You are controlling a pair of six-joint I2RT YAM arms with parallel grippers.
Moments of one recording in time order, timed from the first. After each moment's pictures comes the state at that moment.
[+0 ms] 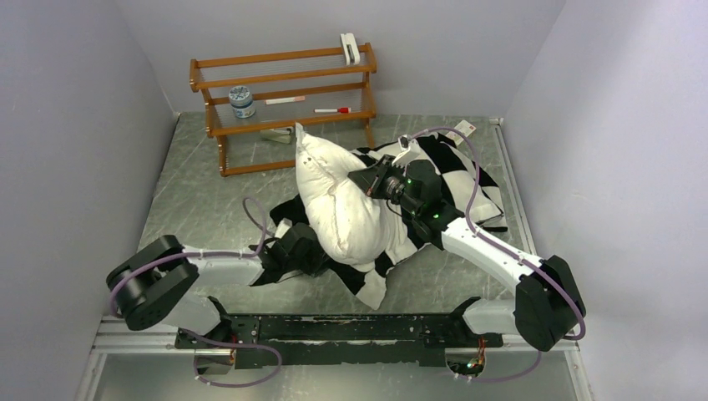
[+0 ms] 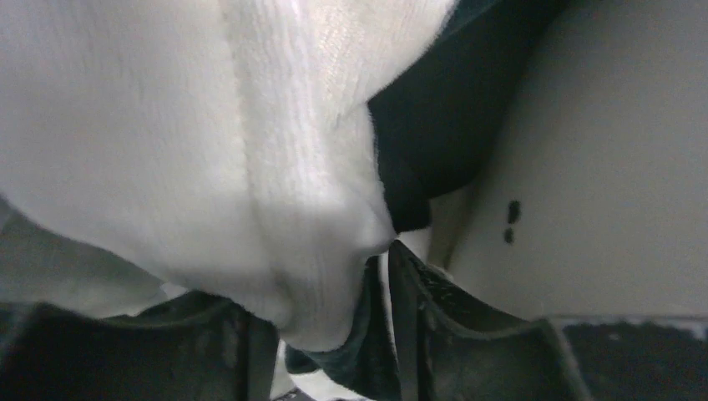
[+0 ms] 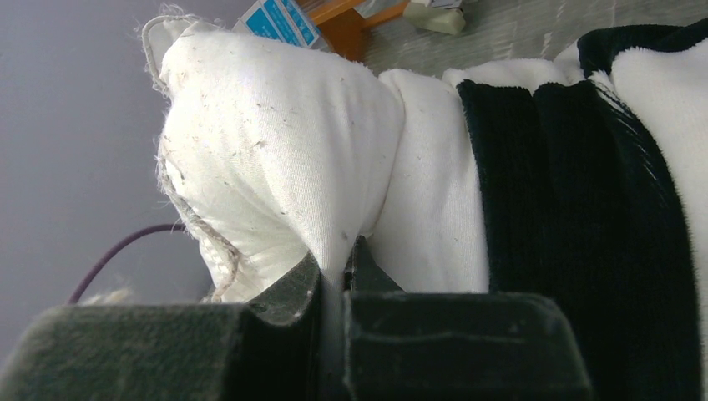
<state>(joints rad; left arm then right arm) -0.90 1.38 0.44 0.13 -0.13 -1.71 0.60 1.27 0.79 0.34 -0.12 0.73</state>
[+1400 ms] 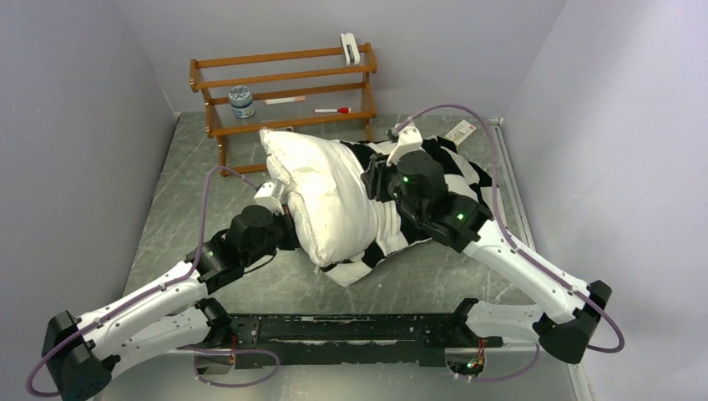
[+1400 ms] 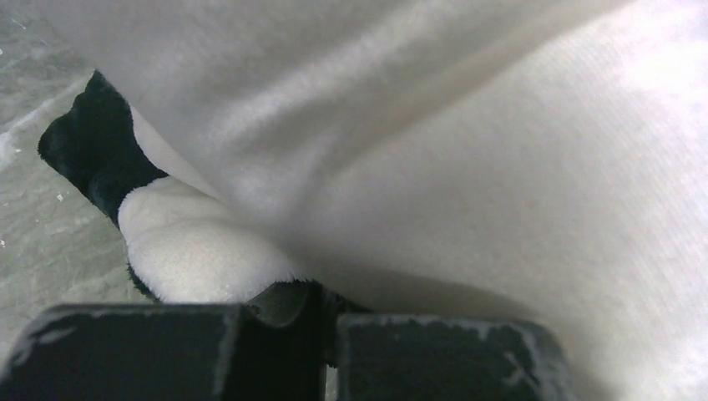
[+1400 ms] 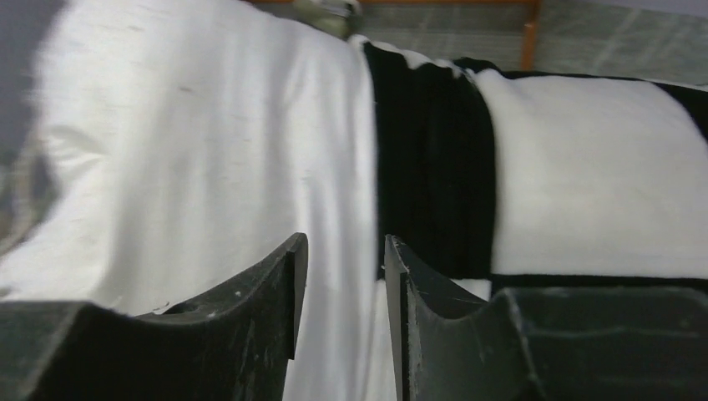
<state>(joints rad) -0.82 0.84 0.60 -0.17 -0.15 -0.75 0.86 1.12 1.19 -0.39 0.32 0.34</state>
